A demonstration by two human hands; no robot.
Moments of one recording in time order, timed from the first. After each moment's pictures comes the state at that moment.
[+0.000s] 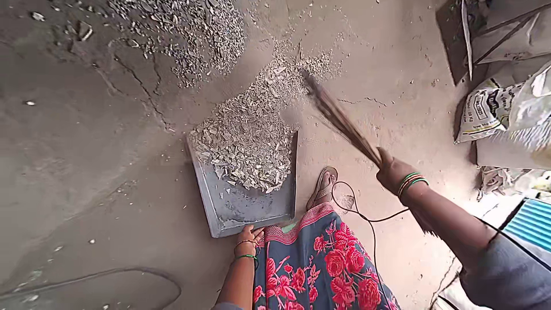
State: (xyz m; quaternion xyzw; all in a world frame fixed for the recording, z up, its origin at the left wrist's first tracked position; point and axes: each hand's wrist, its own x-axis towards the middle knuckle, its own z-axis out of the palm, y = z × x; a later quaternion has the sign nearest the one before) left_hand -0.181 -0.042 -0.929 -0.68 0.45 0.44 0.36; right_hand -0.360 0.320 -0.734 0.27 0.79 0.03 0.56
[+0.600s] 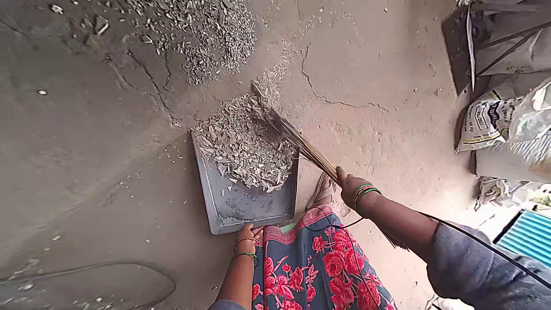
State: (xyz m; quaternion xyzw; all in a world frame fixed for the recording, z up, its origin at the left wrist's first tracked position) left_hand -0.176 -0.041 -0.931 -0.68 0.46 0.45 0.35; right_hand -0.364 0.231 -0.770 0.14 0.69 0.04 0.71
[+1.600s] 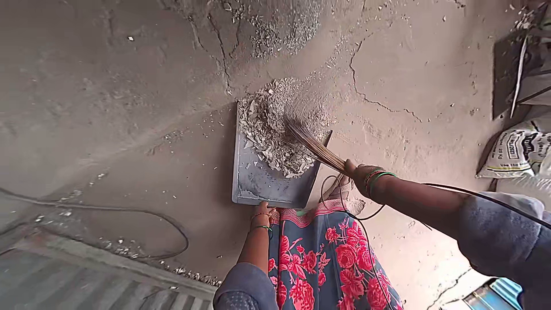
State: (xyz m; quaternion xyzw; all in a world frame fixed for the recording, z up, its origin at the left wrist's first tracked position) left_hand -0.170 -0.063 -0.940 -0.70 0.44 0.45 0.34; right_hand -0.384 0.163 -0.776 -0.04 0.66 0.15 0.74
